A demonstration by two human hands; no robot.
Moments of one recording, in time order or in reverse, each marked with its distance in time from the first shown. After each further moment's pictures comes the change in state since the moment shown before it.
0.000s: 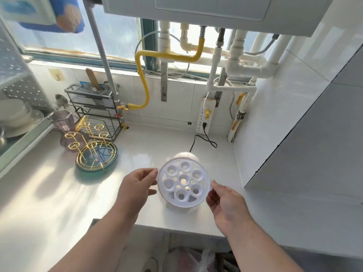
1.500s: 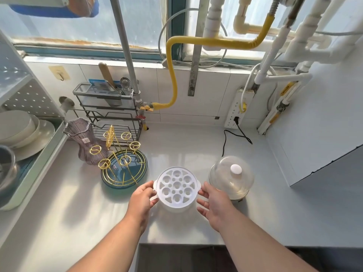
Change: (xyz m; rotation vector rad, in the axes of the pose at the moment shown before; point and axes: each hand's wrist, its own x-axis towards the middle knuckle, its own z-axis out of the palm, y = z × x) left_hand 0.155 -0.086 -0.139 -0.206 0.005 -0.383; right_hand 0.068 0.132 0.172 -0.288 0.110 0.241
